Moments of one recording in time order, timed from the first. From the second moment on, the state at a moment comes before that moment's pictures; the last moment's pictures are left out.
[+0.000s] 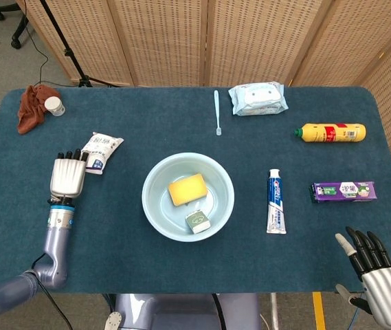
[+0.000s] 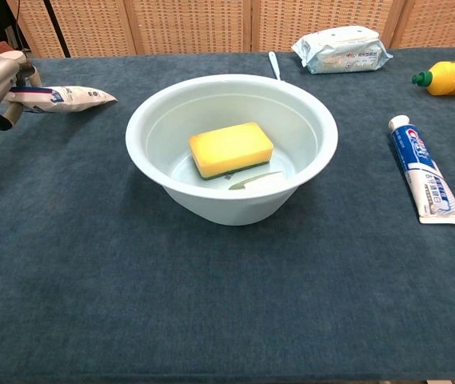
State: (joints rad) left arm -0.64 -1.74 -0.14 -0.98 1.12 1.31 0.58; right arm -0.08 -1.04 -0.09 -1.67 -1.88 1.71 -0.02
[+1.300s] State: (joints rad) left arm -0.66 -1.64 -0.30 -1.13 1.24 1.44 0.59; right arm -0.08 -1.04 -0.09 -1.67 -1.88 1.71 -0.02
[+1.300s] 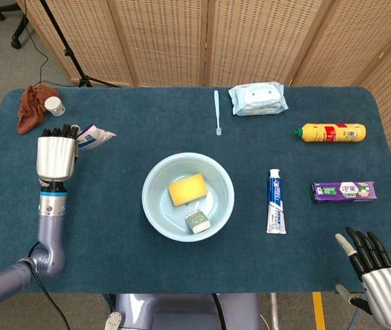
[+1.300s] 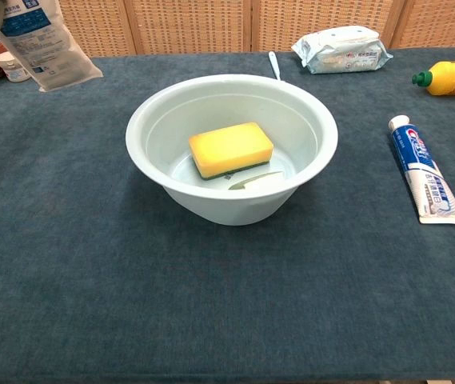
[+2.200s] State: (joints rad) left arm -0.78 -1.66 -0.40 -1.44 1.30 1.50 0.75; right arm -0.08 -1.03 -0.09 -1.66 -1.88 1.73 0.01
